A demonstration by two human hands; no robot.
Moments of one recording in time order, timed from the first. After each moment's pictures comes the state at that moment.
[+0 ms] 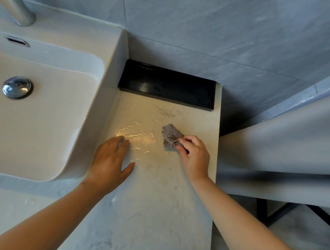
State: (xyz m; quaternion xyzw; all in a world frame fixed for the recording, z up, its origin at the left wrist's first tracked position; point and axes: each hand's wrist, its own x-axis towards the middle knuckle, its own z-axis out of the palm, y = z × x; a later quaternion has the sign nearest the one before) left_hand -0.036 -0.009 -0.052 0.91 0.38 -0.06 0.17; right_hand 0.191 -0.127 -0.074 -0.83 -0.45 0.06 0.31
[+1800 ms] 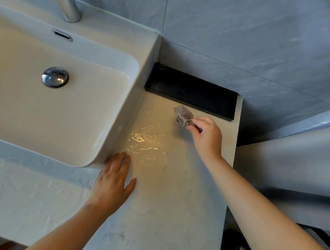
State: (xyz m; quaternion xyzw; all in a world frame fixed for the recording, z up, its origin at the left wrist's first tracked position) left_hand -0.092 -0.052 -0.058 0.86 0.47 -0.06 0.17; right_hand 0.195 -0.056 -0.032 -0.81 -0.48 0.11 0.32
